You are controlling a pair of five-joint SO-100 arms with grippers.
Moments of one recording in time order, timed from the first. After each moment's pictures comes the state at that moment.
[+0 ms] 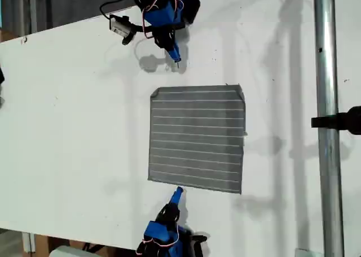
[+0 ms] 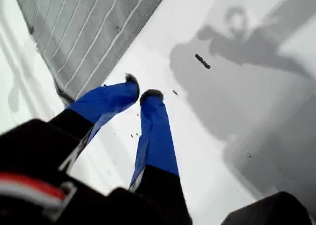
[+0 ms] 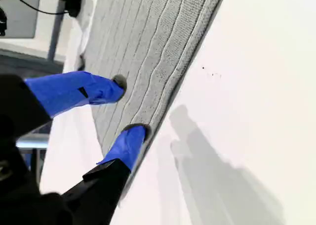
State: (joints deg) arm 0 -5.6 198.8 178.4 73.5 -54.3; arm 1 -1.4 188.1 166.2 84.9 84.8
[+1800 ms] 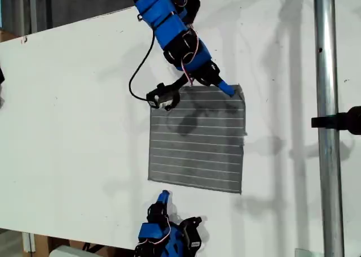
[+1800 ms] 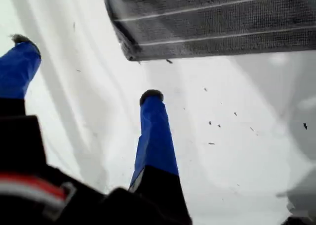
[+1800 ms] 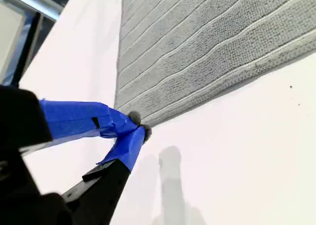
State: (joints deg) arm 0 -19.6 198.8 178.6 71.2 -75.4; arm 1 -28.5 88.0 86.3 81.7 71.9
